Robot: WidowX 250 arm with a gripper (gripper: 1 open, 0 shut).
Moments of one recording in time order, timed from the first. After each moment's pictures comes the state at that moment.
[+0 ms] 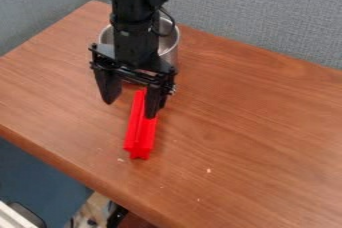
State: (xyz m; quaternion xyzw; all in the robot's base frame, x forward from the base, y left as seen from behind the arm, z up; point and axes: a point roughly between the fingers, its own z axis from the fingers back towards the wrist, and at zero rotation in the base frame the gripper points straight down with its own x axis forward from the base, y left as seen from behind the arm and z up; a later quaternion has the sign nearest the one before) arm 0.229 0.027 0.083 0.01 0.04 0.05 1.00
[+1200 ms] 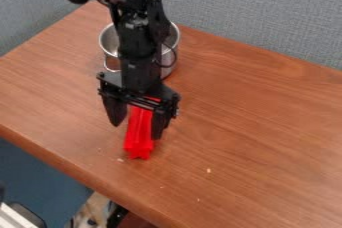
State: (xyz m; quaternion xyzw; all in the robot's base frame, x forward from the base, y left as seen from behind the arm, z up) arm 0.234 0.027 0.041 0.01 0.03 0.07 1.00
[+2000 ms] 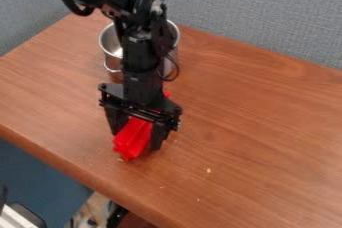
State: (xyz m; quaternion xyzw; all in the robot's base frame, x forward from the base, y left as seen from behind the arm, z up) arm 0.225 0.022 0.033 0.02 0.04 0.07 1.00
